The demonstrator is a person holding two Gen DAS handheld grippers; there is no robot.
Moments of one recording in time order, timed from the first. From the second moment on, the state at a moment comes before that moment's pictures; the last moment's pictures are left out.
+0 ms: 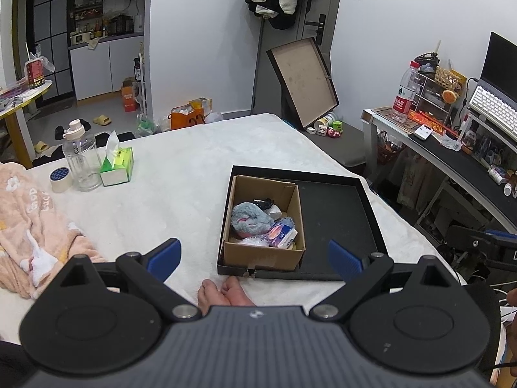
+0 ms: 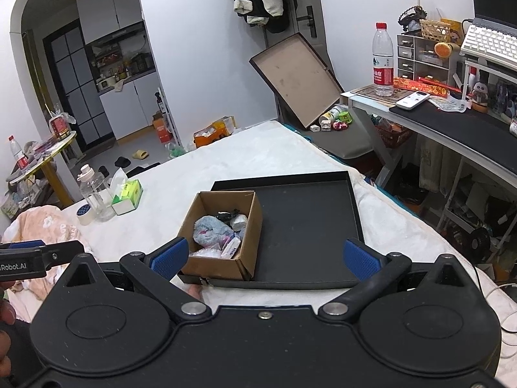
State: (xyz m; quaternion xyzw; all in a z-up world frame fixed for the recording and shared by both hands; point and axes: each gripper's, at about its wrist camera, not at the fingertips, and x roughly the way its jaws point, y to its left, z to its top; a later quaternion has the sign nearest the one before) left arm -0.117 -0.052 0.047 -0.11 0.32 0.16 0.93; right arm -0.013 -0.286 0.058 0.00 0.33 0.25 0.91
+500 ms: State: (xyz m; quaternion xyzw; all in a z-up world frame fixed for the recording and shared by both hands) left arm -0.119 -0.051 0.048 -0.11 0.32 0.16 0.93; right arm -0.014 -0.285 0.057 0.00 0.33 0.25 0.91
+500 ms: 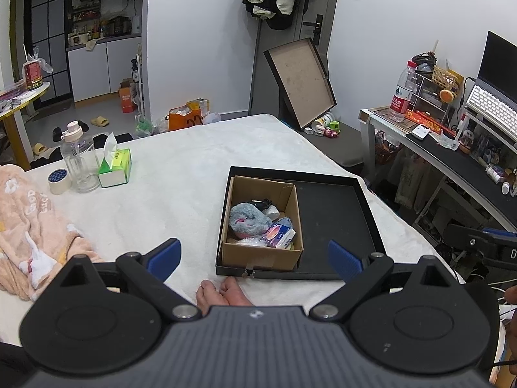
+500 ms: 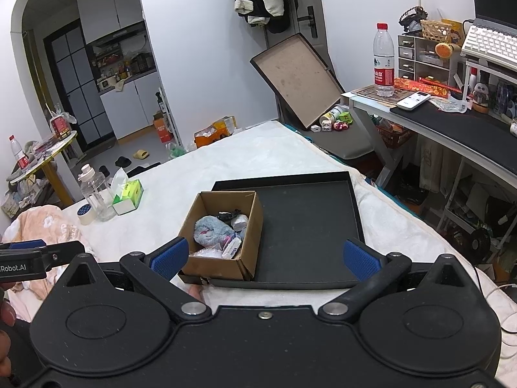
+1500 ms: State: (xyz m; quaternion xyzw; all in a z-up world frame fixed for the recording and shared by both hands) left arm -0.121 -0.053 0.051 -0.10 0.32 0.15 0.93; right arm -0.014 -0.285 0.059 0.00 0.33 0.25 0.91
